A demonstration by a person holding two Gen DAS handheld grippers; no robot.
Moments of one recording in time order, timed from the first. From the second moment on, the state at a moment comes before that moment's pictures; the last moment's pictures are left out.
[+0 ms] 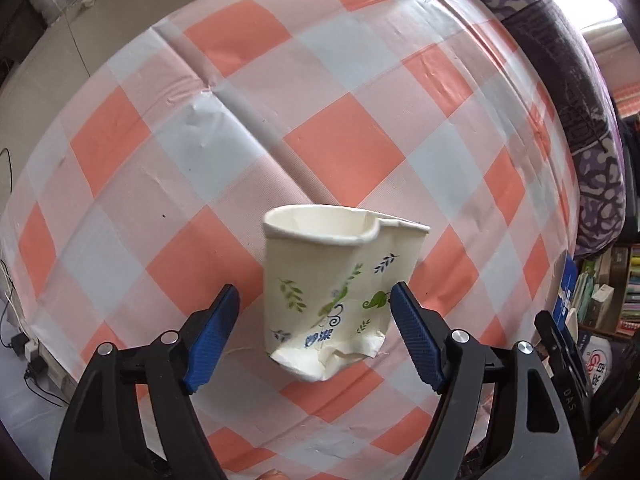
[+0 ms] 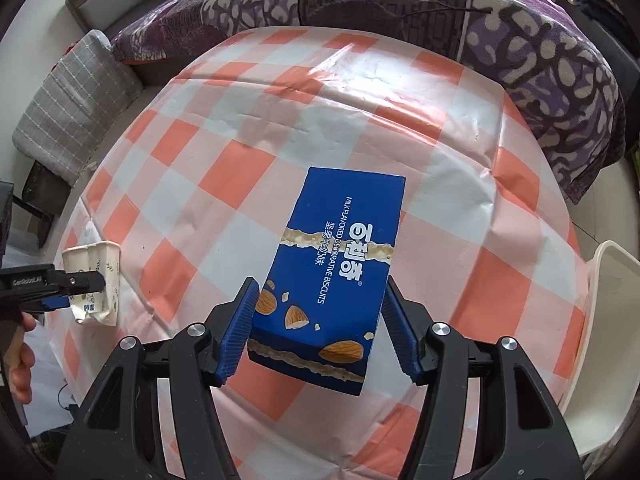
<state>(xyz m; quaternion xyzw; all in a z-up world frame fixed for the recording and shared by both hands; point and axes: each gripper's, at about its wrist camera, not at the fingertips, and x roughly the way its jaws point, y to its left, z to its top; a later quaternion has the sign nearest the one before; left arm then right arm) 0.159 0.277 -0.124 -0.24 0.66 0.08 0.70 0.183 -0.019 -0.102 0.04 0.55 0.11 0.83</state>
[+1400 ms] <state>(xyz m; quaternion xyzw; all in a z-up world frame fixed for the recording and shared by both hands) 0.181 0.143 -0.062 -0.17 0.56 0.04 0.81 0.150 -0.140 -0.058 0.16 0.49 0.09 0.85</state>
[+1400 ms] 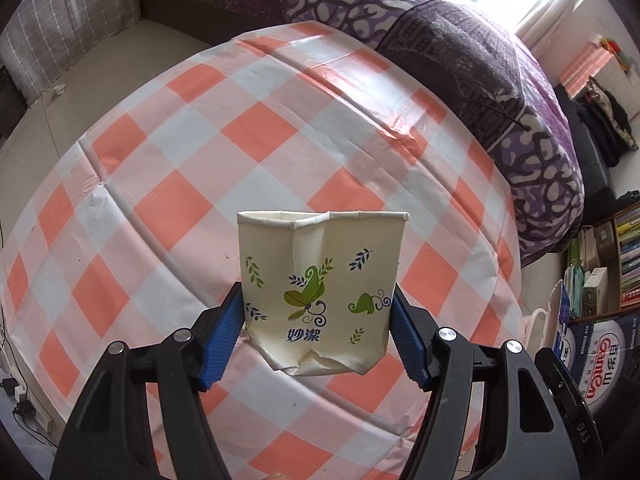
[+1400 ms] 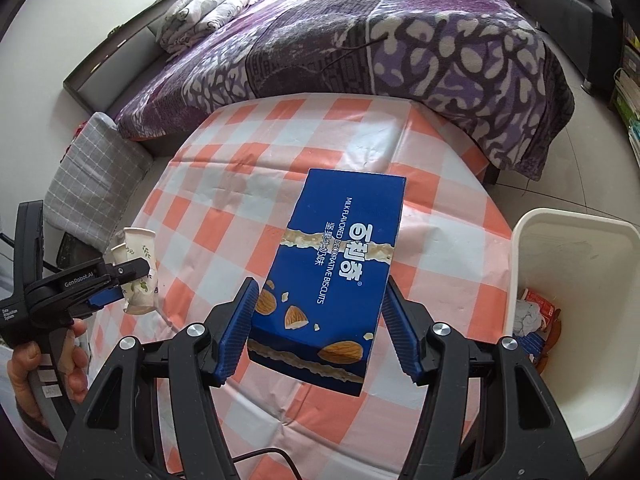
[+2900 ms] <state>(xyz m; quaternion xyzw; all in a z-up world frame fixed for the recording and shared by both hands) 0.127 -0.122 -0.054 -0.03 0.55 -0.15 0.82 0.039 -0.415 -0.047 0.33 0.44 -0.12 0.82</state>
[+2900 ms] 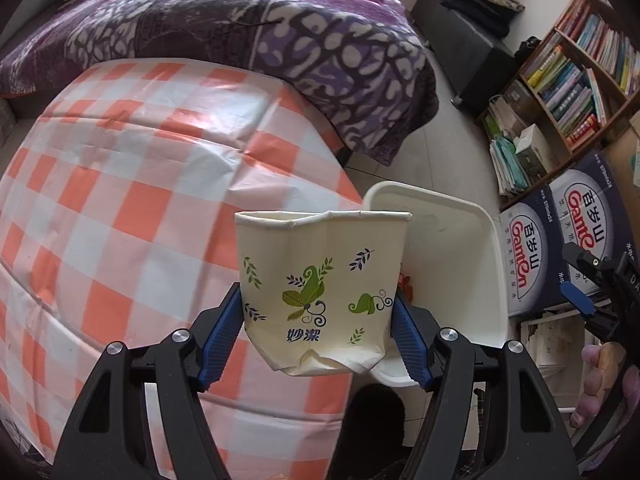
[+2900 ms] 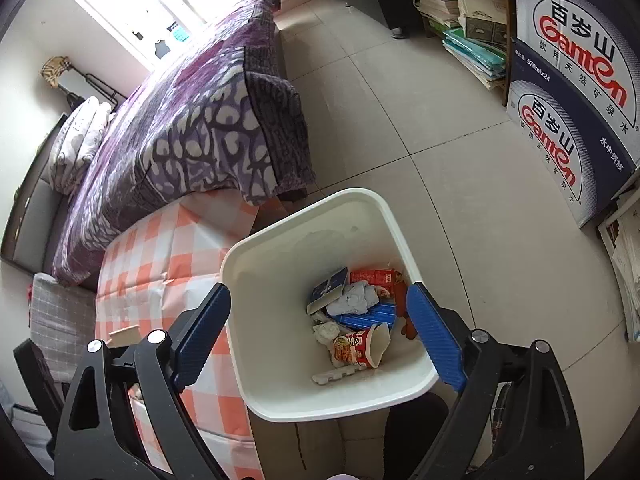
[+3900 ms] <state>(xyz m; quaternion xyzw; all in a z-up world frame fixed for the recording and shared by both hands) 0.067 -0.098 0.001 -0.03 0.41 -0.16 0.90 -0.020 -0.325 0.012 0.21 0.31 -0.19 0.91</state>
